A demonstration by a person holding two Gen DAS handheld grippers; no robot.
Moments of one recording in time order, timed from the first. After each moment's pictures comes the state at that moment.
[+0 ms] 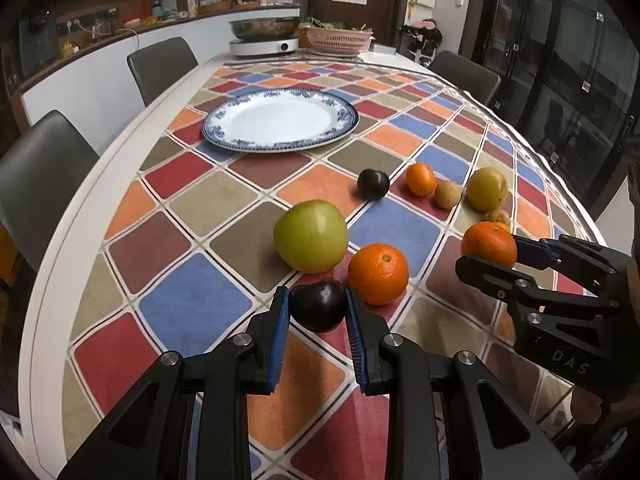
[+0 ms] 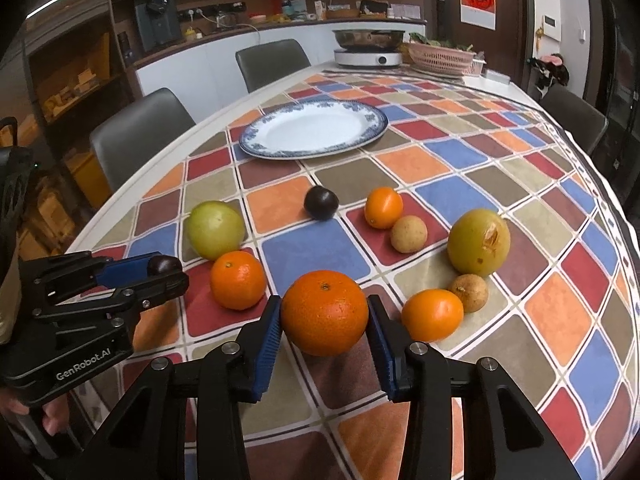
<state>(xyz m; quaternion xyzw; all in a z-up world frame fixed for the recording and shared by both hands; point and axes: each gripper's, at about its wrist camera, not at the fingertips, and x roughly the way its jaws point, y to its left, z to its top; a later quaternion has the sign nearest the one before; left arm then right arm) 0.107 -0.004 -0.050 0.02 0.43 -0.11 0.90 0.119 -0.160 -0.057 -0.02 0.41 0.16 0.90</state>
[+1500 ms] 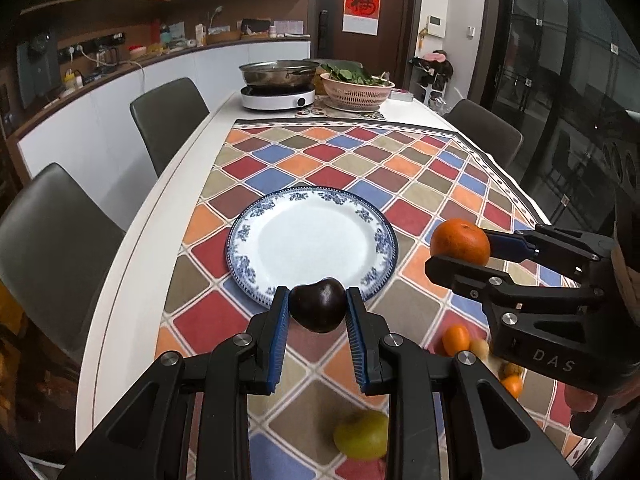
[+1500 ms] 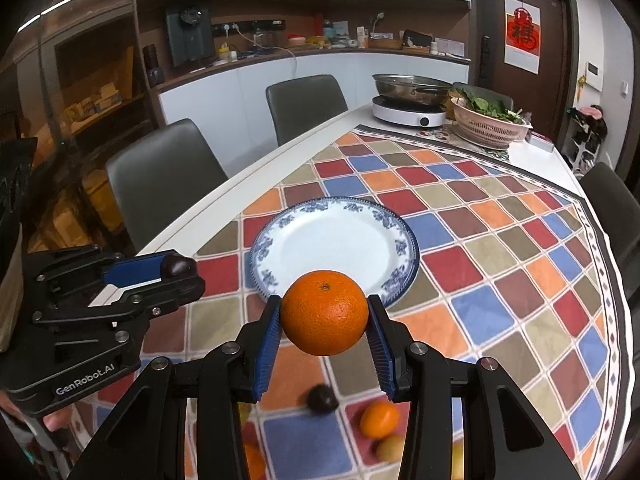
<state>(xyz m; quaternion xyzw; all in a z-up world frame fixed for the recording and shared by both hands) 0.238 0.019 0.032 0.01 0.39 -0.10 0.91 0.258 -0.127 0.029 -0.05 0.37 0.22 0.90</state>
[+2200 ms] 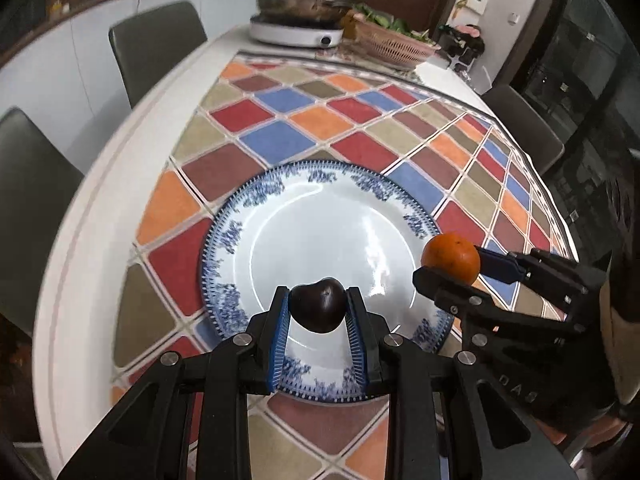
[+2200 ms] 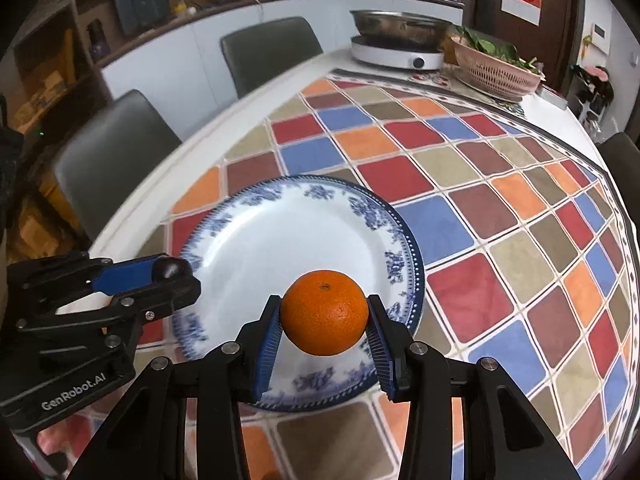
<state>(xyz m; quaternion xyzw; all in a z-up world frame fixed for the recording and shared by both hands) 0.373 0.040 -0.035 -0.06 0.50 -0.10 0.86 0.389 -0.101 -0.031 -0.05 0.47 0.18 0.86</state>
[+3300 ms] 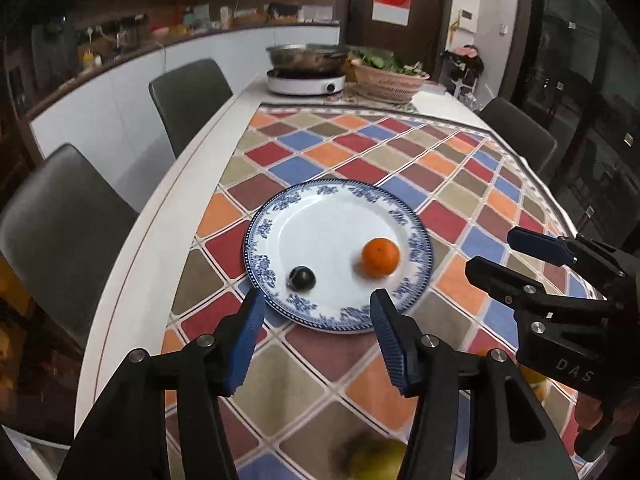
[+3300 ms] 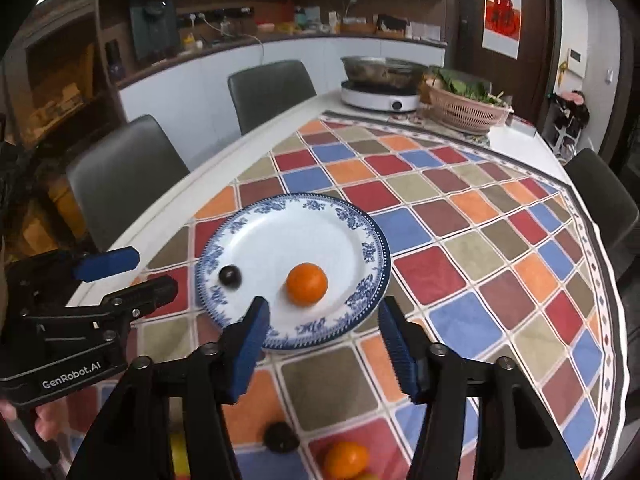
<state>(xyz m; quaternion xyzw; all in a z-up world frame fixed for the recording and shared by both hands) 0.265 0.022 0.021 0.00 0.41 -0.05 0.91 0.299 -0.132 0.015 -0.05 0.39 0.17 0.90</state>
